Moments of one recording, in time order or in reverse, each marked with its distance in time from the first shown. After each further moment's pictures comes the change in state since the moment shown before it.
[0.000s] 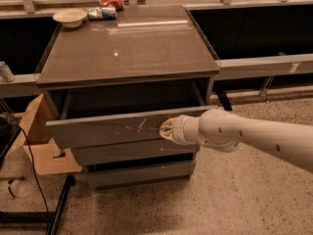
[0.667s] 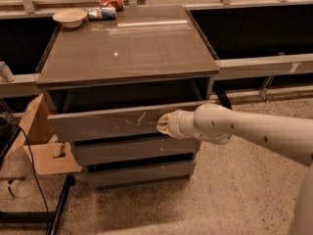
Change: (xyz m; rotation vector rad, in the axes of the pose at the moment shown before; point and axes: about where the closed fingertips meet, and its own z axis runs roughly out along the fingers) arm 0.001 -0.019 0.023 0.007 -0.004 -0.028
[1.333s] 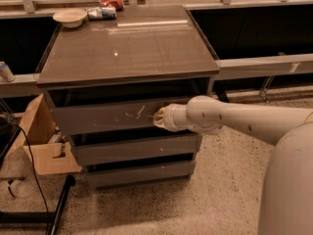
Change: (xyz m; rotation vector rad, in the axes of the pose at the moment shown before) arm -0.001 -0.023 0.029 -0.009 0.011 -0.046
